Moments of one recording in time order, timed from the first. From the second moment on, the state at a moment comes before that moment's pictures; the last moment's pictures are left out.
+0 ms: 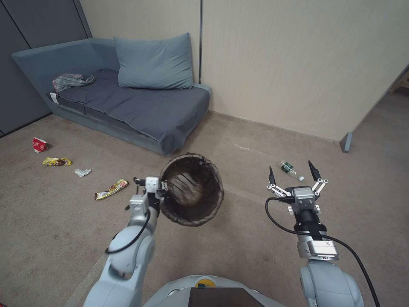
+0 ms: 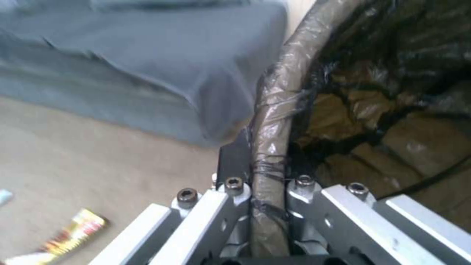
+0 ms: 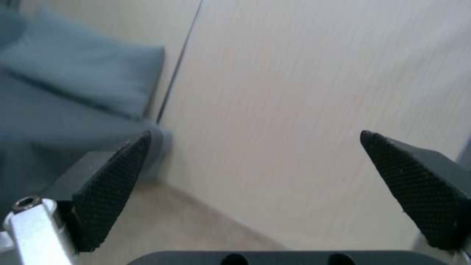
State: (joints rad) left arm 1.54 -1.45 -0.41 -2.34 -0.07 0.48 -0.13; right arm -1.72 1.61 0.72 2.34 -0.24 0.28 -0.06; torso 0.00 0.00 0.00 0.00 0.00
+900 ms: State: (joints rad) left arm 1.68 -1.50 -0.43 -2.46 0.03 0.38 -0.11; right arm -1.72 1.61 0.72 2.33 -0.14 0.27 -0.03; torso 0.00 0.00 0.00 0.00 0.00
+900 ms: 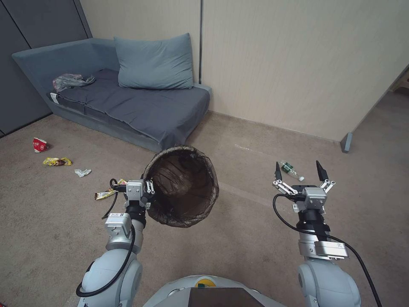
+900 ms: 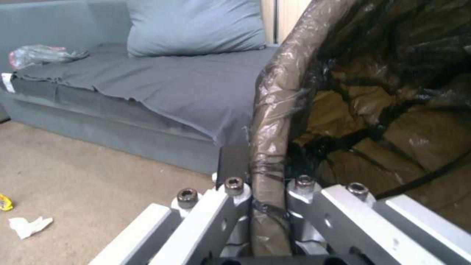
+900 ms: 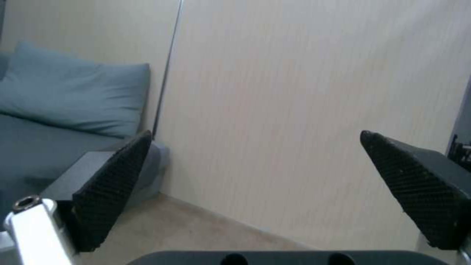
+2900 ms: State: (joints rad) left arm 1.67 -1.48 -0.40 -2.39 0.04 0.32 -0.10; right arm -1.50 1.43 0.84 2.17 0.02 0.13 0.03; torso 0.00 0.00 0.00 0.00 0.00
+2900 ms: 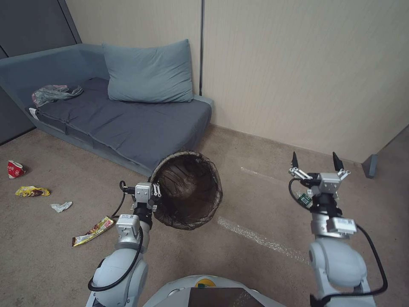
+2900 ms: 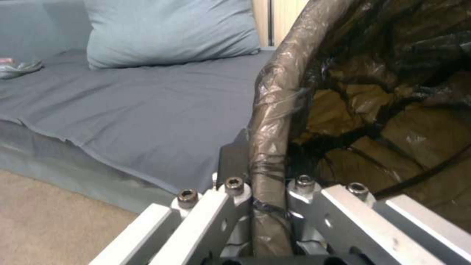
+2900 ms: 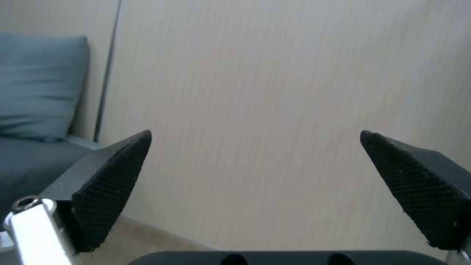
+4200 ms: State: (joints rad) left arm 1.70 -1.48 -0.39 -2.37 0.08 0.31 -0.11; right arm -1.23 0.91 0.84 1.55 0.15 -0.17 -0.03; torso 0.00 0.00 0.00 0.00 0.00
